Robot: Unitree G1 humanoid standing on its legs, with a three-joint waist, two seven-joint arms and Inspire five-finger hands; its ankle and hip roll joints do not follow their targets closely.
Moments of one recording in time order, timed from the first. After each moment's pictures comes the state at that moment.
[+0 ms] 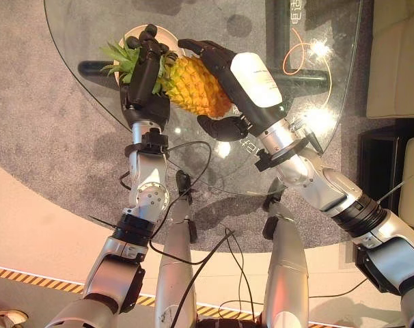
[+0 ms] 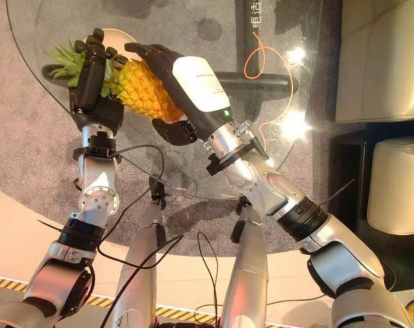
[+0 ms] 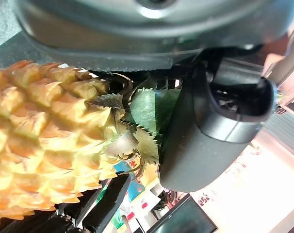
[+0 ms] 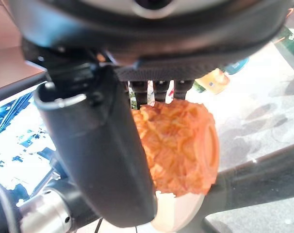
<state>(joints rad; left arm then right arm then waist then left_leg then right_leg) -0.71 0.28 -0.18 0.21 -1.16 -0.43 0.13 -0.91 -0.65 0.68 0.06 -0.28 -0.12 -0.35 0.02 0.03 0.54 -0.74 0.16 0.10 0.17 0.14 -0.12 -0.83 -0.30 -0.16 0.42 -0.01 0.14</state>
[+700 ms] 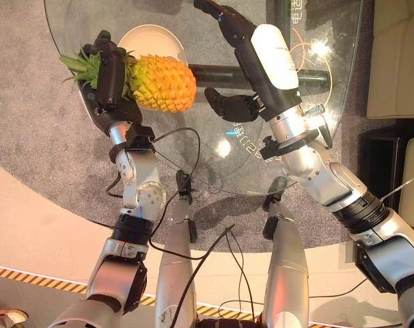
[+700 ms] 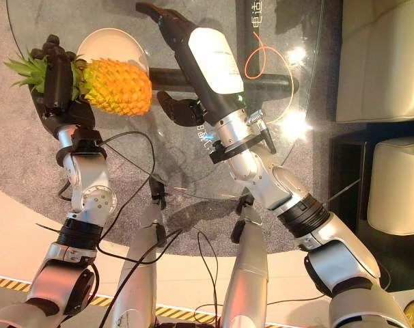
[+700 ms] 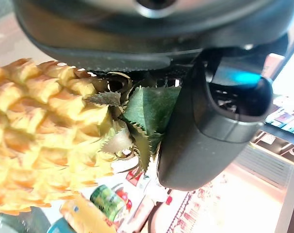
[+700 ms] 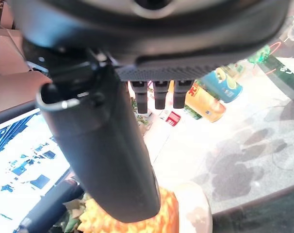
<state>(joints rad) -0.71 0.24 -0.09 0.22 -0.86 -0.55 0.52 -0.91 -0.63 0.59 0.06 -0.28 -0.12 -0.41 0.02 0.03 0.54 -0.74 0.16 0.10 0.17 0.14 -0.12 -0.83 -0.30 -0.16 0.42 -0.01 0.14</state>
